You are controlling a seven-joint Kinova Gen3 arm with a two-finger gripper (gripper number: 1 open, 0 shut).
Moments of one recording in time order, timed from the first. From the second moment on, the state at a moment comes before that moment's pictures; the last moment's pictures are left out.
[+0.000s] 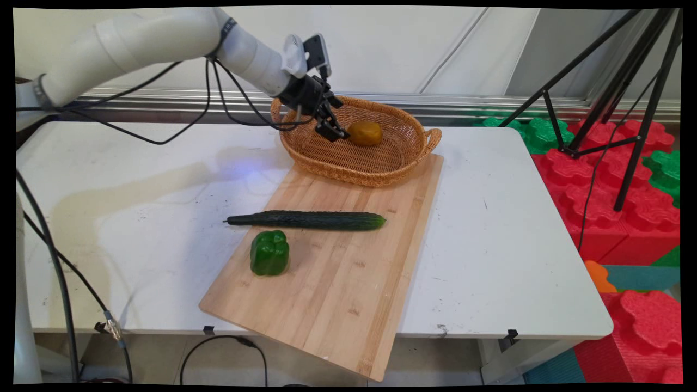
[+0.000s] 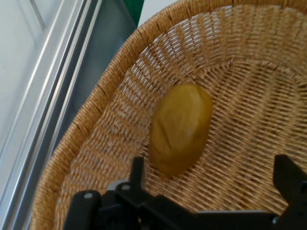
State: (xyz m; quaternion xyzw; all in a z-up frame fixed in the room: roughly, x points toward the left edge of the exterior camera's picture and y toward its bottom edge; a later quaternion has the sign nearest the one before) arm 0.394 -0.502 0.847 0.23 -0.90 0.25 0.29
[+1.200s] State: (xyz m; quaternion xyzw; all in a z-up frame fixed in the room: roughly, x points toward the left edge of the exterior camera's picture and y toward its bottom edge) arm 0.368 -0.564 0.782 0.18 -0.91 0.25 0.27
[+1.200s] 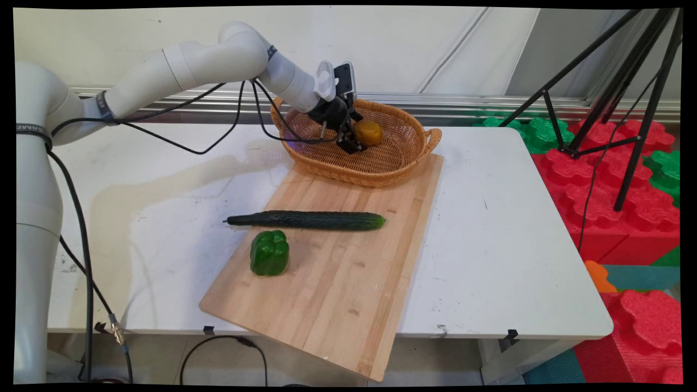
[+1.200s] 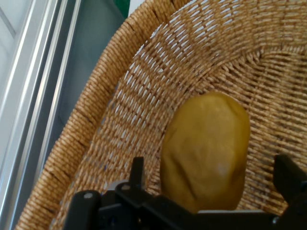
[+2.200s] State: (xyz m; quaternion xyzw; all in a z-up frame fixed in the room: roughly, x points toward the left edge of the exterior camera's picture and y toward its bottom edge) arm 0.377 -0.556 0.801 0.18 -0.91 0.26 0.28
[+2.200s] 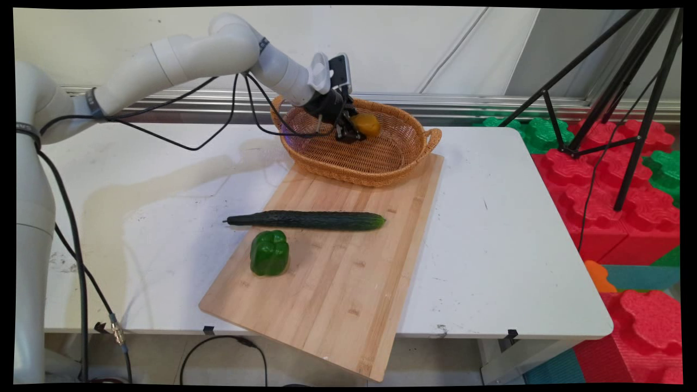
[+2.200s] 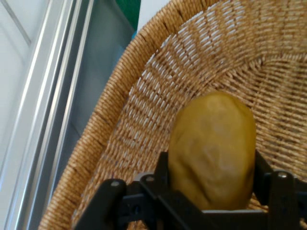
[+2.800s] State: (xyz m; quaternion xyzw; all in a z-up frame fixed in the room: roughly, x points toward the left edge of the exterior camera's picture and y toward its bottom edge) arm 0.402 -0.508 0.853 0.19 -0.90 0.25 0.31
